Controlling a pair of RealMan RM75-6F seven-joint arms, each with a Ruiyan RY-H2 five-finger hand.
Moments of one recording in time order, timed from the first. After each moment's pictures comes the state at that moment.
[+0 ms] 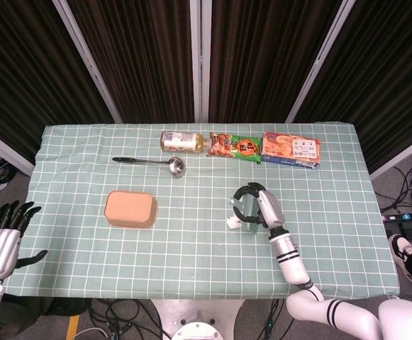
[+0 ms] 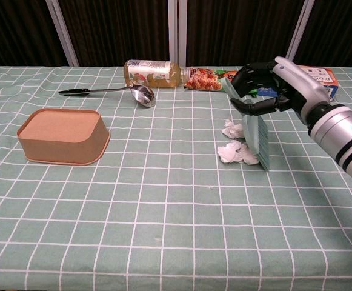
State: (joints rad) left arm -0.10 -1.11 -0.03 -1.67 1.49 1.46 0.07; right arm 0.57 -1.84 0.26 -1.18 -1.36 1.13 0.46
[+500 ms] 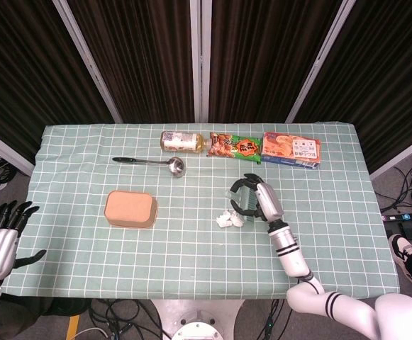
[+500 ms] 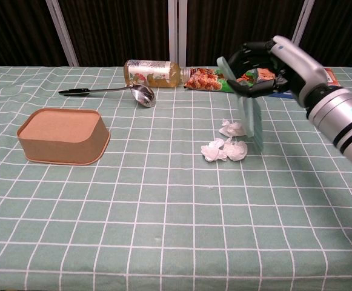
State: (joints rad) left arm -0.09 -1.09 -0.03 -1.68 1.49 1.47 0.05; right arm 0.61 -1.79 0.27 -1.15 -1.43 1.17 0.53
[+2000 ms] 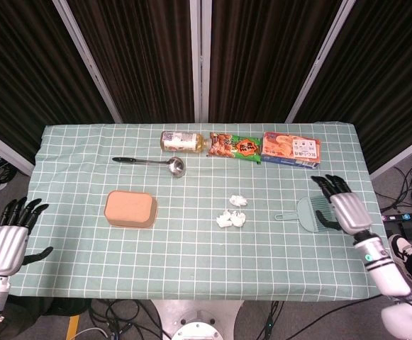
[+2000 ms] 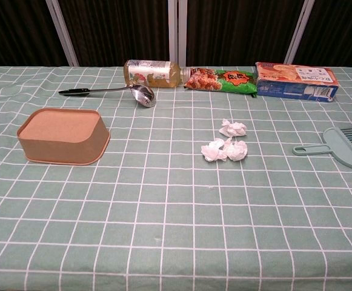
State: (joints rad) left arm -0.12 -1.14 -0.04 -1.66 1.51 1.46 0.12; right arm 0.42 -1.23 0.05 -1.35 -1.46 1.21 0.25
